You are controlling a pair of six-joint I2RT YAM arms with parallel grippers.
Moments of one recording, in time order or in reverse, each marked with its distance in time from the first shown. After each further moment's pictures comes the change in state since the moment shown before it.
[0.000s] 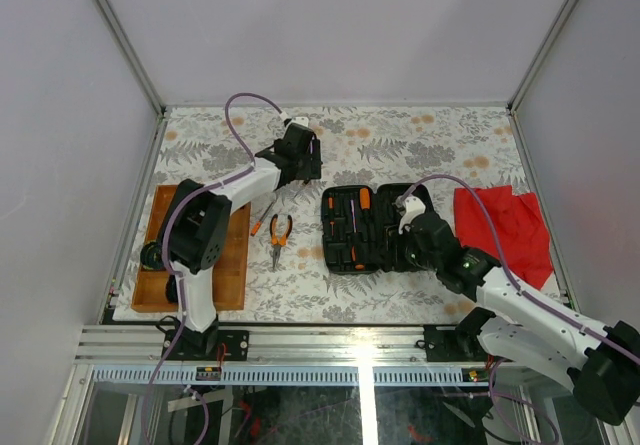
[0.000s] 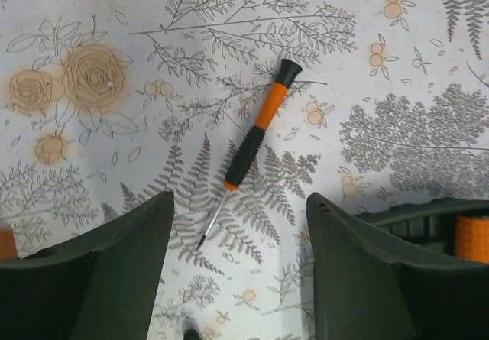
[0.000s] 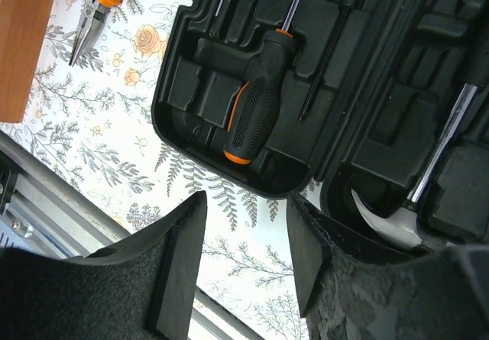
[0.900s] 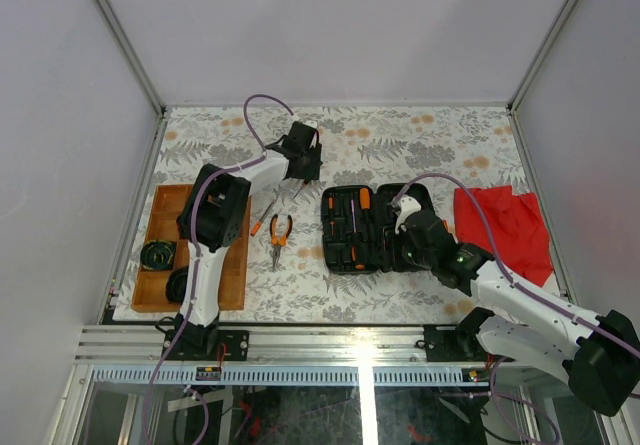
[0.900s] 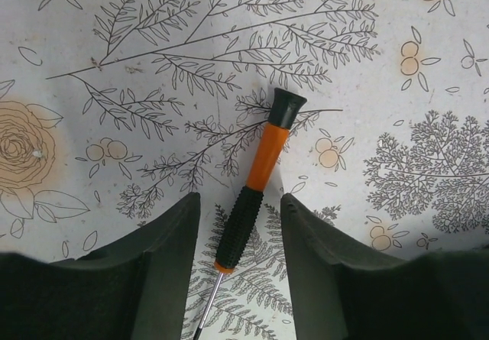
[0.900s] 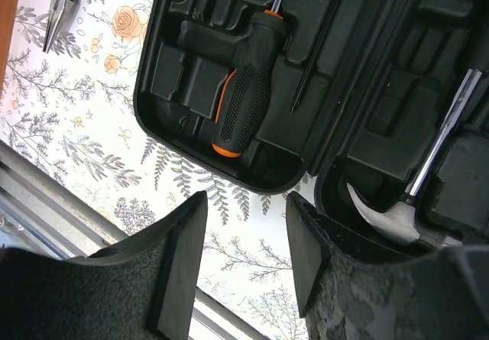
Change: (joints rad) left arm 0.064 0.260 0.192 -0.022 0.166 0.112; right arm 0.000 0.074 0.025 -0.027 0.000 -0.008
